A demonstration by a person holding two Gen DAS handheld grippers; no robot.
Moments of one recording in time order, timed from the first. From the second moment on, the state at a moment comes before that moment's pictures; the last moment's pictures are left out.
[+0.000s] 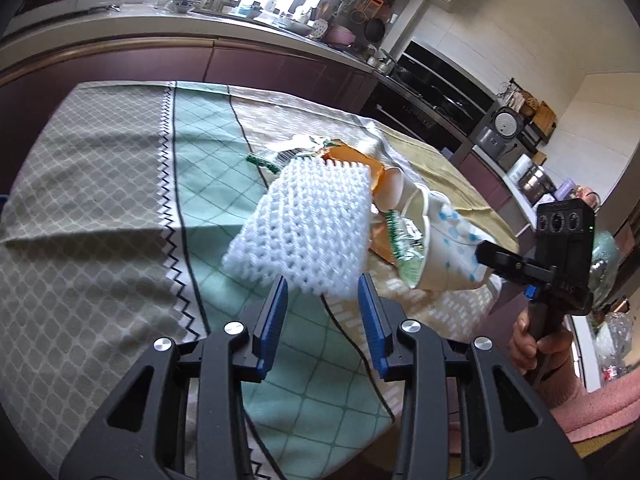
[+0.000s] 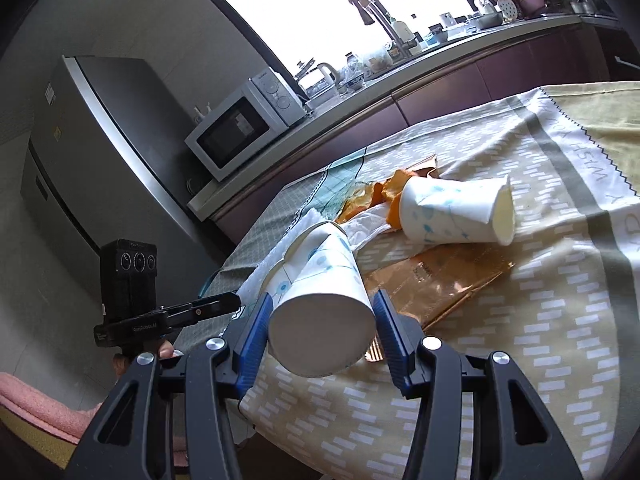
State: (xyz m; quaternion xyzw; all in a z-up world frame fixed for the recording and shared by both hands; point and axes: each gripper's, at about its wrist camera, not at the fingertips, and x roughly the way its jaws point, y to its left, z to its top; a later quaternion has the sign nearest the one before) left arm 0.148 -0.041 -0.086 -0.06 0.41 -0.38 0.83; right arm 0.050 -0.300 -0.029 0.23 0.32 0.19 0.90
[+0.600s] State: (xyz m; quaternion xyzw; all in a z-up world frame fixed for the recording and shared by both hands) left arm 0.157 -0.058 -0.079 -0.15 0.42 -0.50 0.74; right arm 0.046 -0.296 -0.020 0.24 0.30 0.23 0.90
